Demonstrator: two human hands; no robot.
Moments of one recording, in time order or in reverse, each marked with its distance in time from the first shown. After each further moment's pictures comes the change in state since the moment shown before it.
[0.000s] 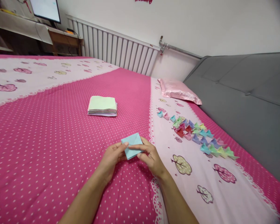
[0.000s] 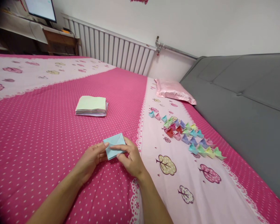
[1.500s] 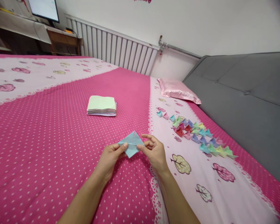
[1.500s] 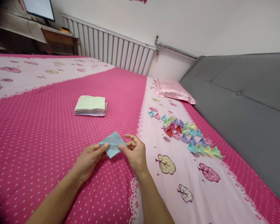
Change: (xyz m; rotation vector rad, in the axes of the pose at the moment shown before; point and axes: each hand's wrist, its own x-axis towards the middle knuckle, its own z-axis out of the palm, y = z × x) left_hand 0.003 -0.003 -0.002 -0.007 0.054 0.031; right_hand 0.003 0.009 0.003 0.289 0.405 0.289
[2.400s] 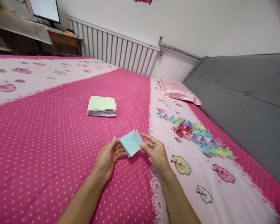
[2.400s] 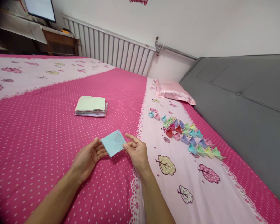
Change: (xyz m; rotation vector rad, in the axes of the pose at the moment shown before) left_hand 0.003 0.008 -0.004 -0.167 0.084 -0.016; right_hand 0.004 0.002 -0.009 0.067 -0.066 0.072
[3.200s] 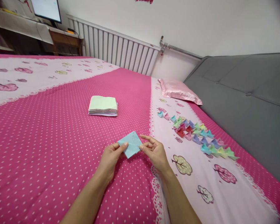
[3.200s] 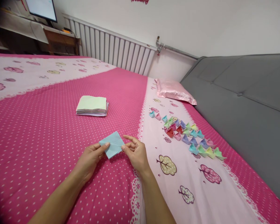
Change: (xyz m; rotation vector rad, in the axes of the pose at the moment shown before) left_hand -0.004 -0.008 0.004 0.155 -0.012 0.057; right_hand -0.003 0.000 0.004 -0.044 -0.054 -0.018
